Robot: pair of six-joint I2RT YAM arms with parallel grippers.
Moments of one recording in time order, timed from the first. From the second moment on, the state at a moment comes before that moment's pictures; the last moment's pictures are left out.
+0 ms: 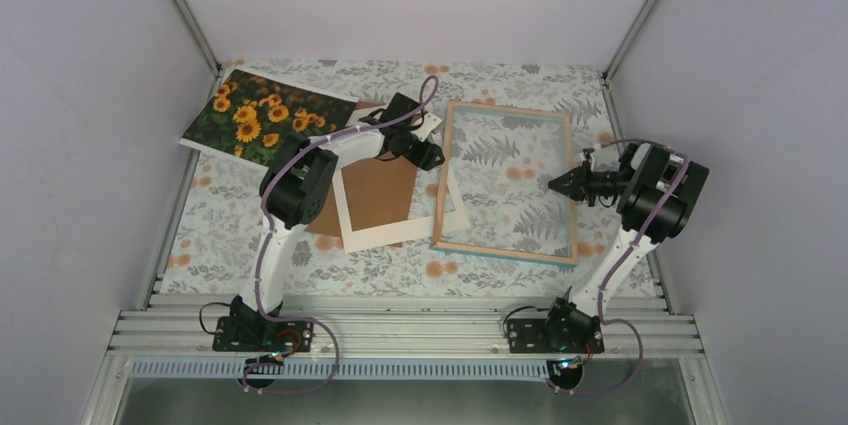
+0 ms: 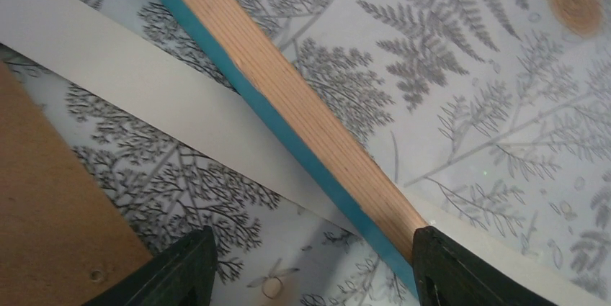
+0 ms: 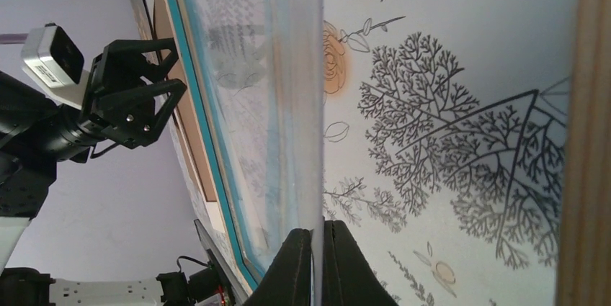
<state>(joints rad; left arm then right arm) -0.56 2.29 1.66 -0.31 0.41 0.04 -0.51 2.09 1.31 -1.09 -0.98 -0.33</state>
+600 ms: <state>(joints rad) -0.55 2.33 1.75 -0.33 0.37 0.04 -0.50 2.10 1.30 -1.10 -1.14 -0.30</state>
